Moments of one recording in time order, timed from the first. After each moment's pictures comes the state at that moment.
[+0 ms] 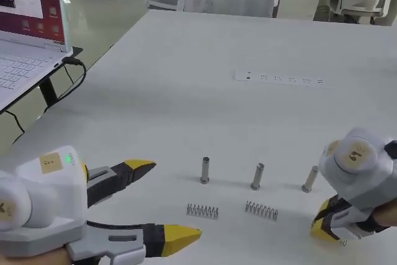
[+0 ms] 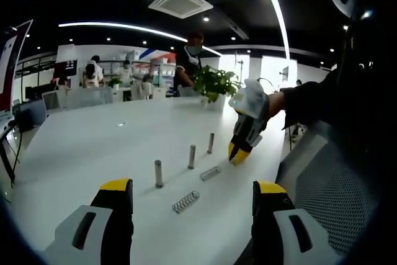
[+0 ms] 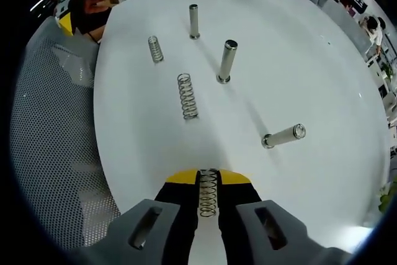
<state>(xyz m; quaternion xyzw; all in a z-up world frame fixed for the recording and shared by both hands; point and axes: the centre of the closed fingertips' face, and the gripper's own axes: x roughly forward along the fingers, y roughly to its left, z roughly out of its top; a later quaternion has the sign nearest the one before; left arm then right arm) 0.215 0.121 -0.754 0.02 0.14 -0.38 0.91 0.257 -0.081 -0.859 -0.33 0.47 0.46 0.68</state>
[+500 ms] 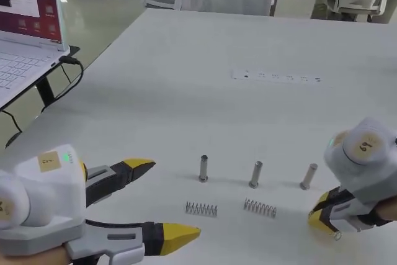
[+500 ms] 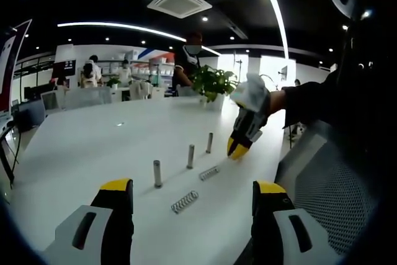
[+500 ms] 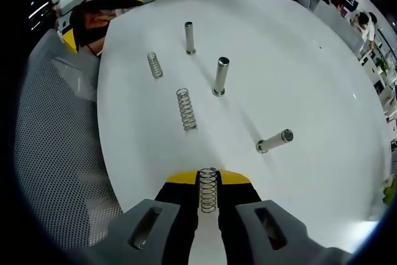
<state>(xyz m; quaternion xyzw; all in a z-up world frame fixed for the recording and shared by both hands) 0.215 0.120 -0.755 0.02 0.14 -0.39 0.91 0.259 -0.075 -0.843 -0.30 0.44 0.45 0.71</state>
